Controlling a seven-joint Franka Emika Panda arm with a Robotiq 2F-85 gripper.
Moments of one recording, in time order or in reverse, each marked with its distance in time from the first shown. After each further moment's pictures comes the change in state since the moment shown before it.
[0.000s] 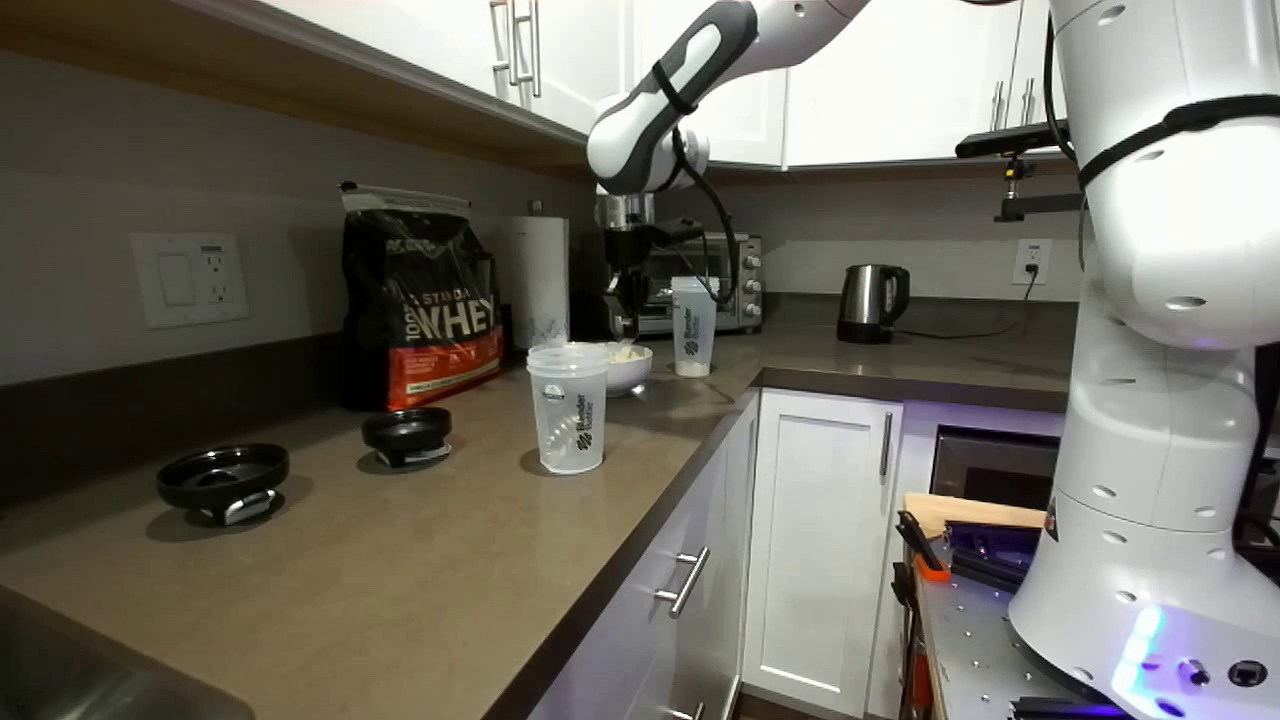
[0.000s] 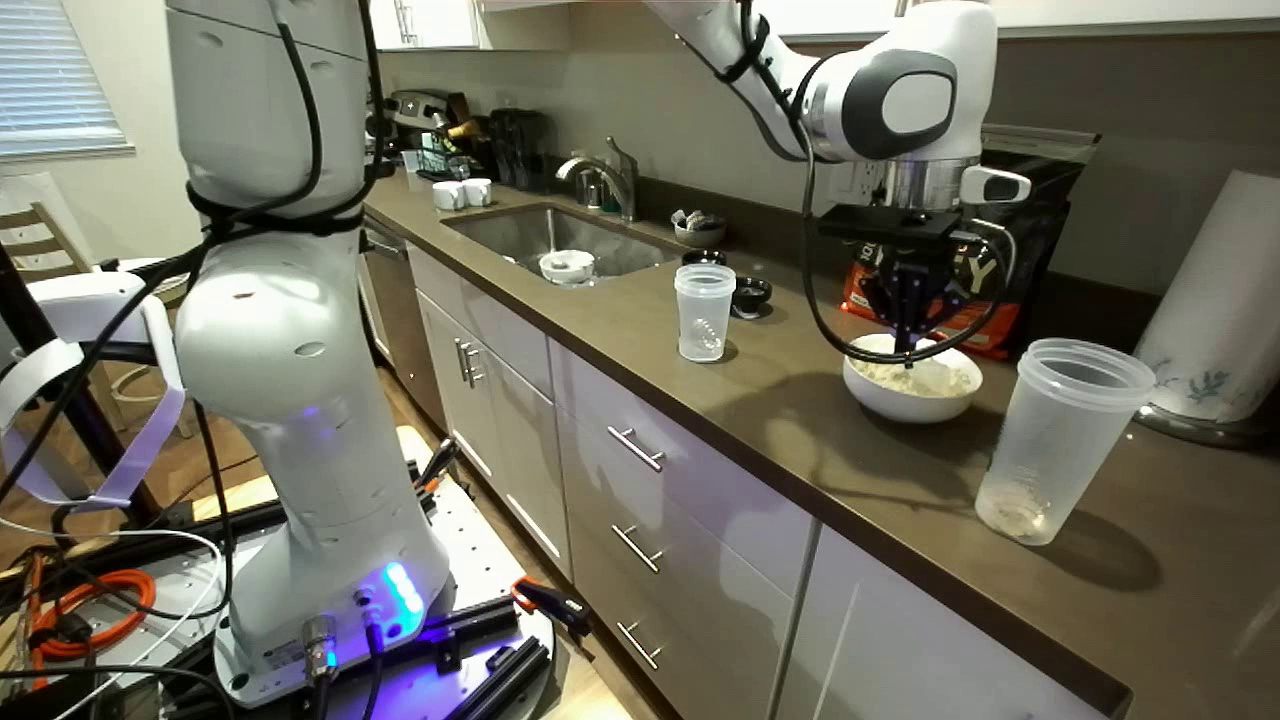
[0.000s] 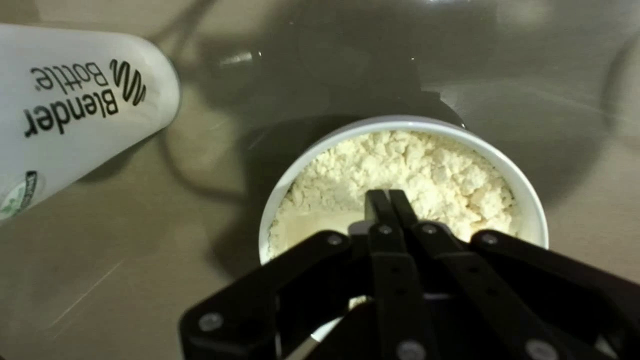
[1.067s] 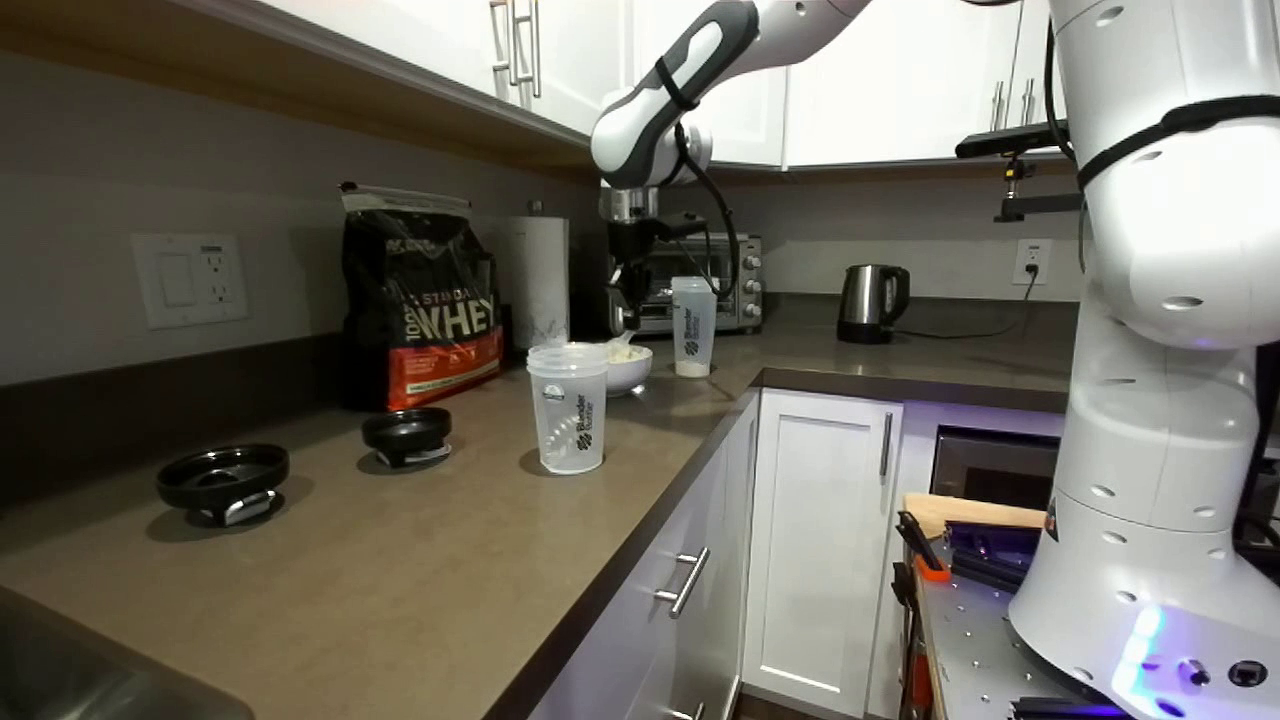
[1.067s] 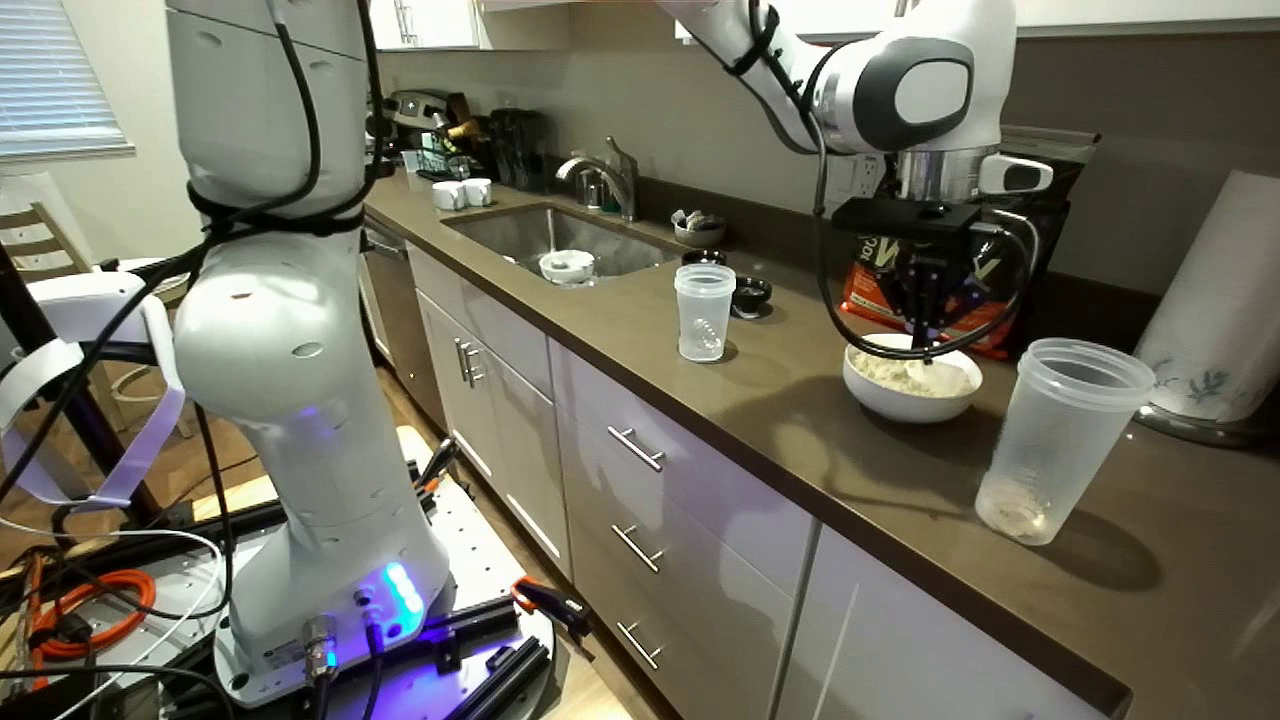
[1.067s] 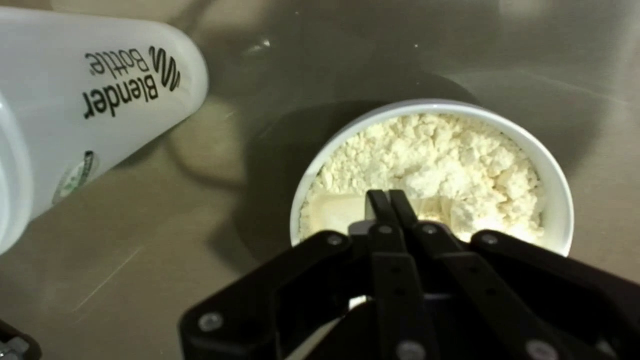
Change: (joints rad) arm -0.009 0.001 -0.012 0.024 -0.001 0.005 -0.018
